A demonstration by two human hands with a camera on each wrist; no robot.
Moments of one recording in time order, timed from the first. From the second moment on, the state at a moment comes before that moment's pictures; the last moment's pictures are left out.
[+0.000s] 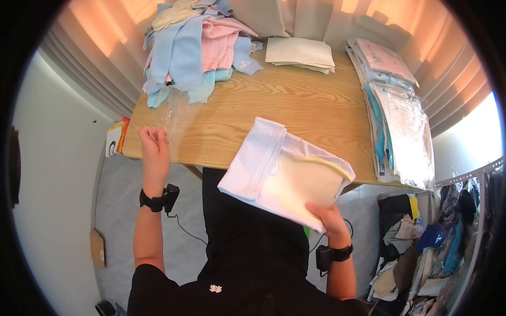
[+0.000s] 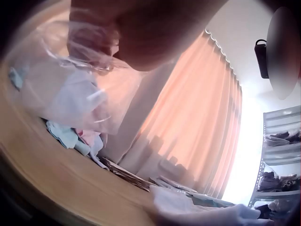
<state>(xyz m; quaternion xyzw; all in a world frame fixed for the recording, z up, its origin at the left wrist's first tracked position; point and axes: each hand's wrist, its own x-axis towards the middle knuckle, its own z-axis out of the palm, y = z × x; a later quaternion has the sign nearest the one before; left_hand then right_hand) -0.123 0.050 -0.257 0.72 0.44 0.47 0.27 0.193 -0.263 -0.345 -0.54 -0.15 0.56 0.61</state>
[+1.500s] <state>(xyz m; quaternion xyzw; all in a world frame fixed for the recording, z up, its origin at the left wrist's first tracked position) -0.053 -0.046 -0.231 0.92 0.33 0.22 0.03 0.162 -0.249 -0.317 -0.49 -0.15 0.54 0.66</state>
